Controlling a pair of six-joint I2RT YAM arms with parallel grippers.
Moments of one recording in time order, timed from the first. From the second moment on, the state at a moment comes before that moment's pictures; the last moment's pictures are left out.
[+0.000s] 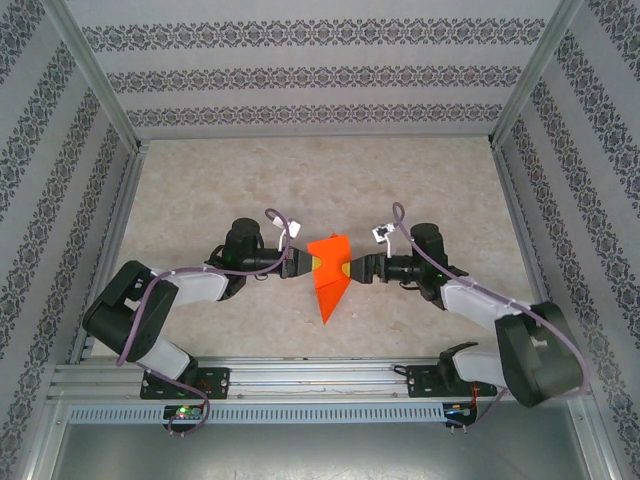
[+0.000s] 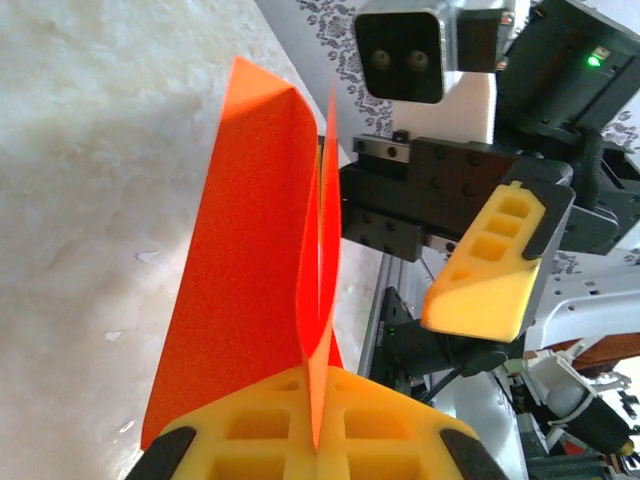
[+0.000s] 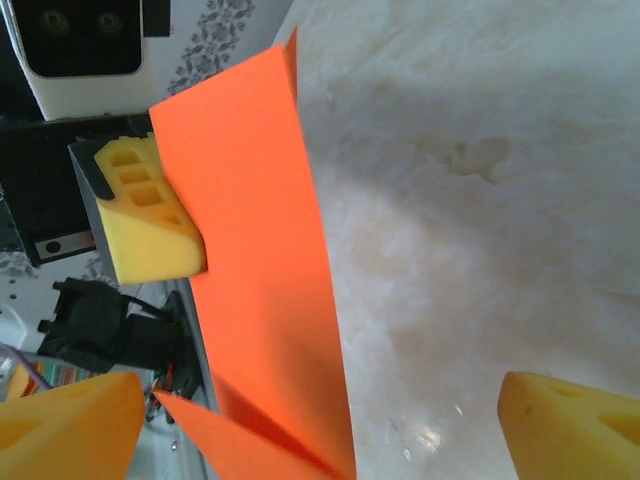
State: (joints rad) left arm -0.49 1.55 0.57 0.65 0.91 -0.69; right arm 0.31 1.28 0.44 0.27 -0.94 0.48
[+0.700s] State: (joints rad) left arm -0.49 1.57 0.57 0.55 0.89 -0.63; right arm 0.32 1.41 0.58 0.27 -0.99 0.45
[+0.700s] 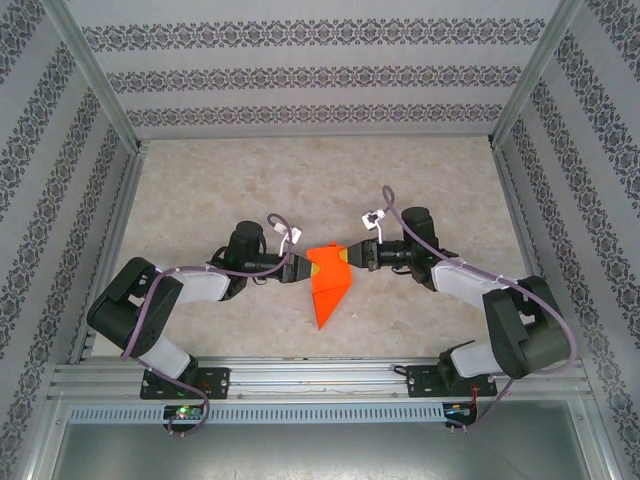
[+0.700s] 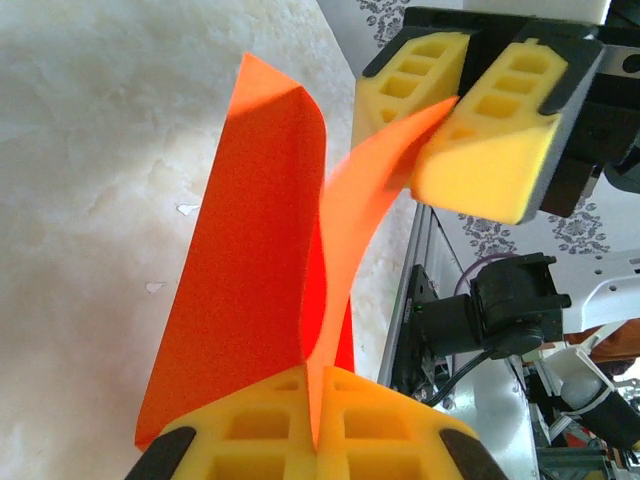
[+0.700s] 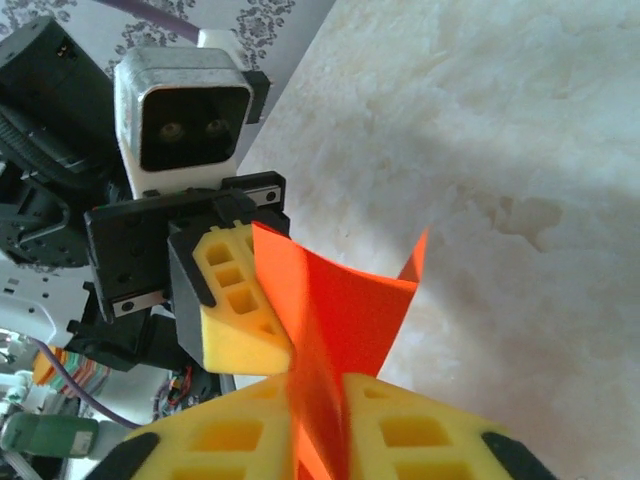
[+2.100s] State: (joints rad) left arm -1.17 1.69 1.07 -0.48 -0.29 -0.34; right arm 0.31 1.57 0.73 -0.07 -0.67 0.76
